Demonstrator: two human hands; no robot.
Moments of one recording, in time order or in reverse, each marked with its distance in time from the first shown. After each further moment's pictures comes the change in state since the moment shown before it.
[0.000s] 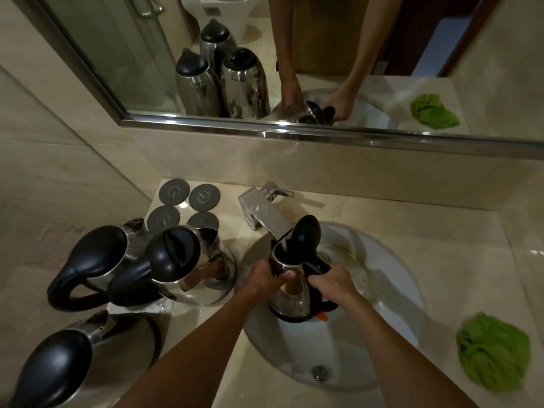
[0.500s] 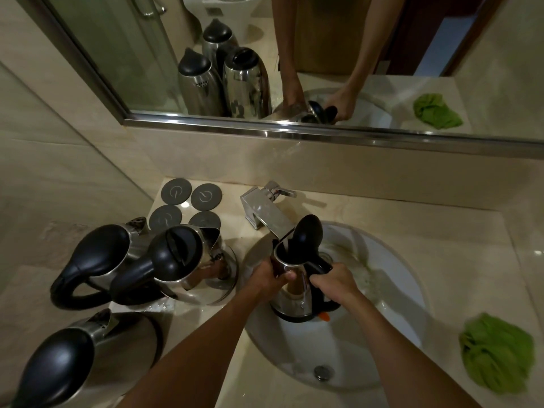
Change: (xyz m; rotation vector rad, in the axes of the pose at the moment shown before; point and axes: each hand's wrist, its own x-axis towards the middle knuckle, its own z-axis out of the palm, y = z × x) left_hand 0.009 -0.016 0.001 0.023 -0.028 0.001; right_hand 0.001 0.000 -0.002 -0.006 -0.015 -0.012
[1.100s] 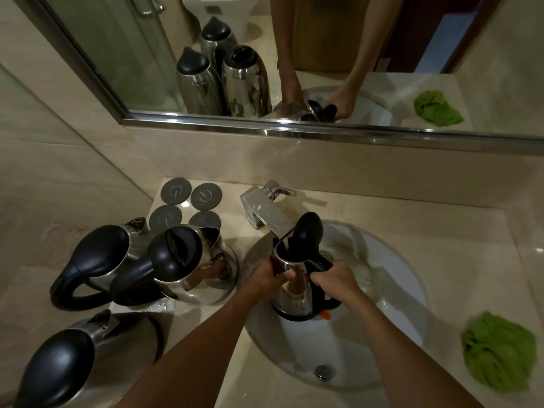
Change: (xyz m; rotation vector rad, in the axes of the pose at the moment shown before) left_hand -0.001 0.001 -0.003 0.004 -0.014 -0.029; right_hand 0.001 -0.002 0.000 0.003 -0.004 0.015
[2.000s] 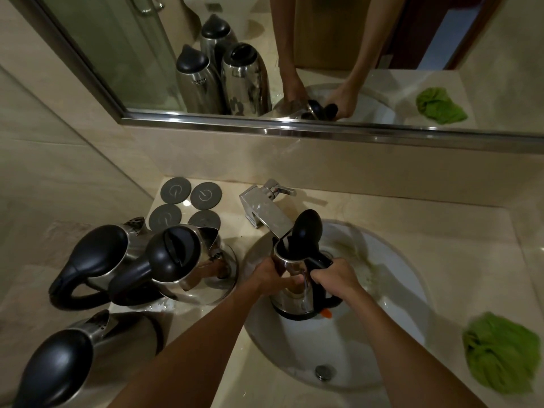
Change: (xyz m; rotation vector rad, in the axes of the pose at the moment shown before) left_hand 0.001 0.018 0.000 0.017 -0.063 -0.048; right_hand -0.002 -0.008 -0.003 -0.009 -0.015 -0.008
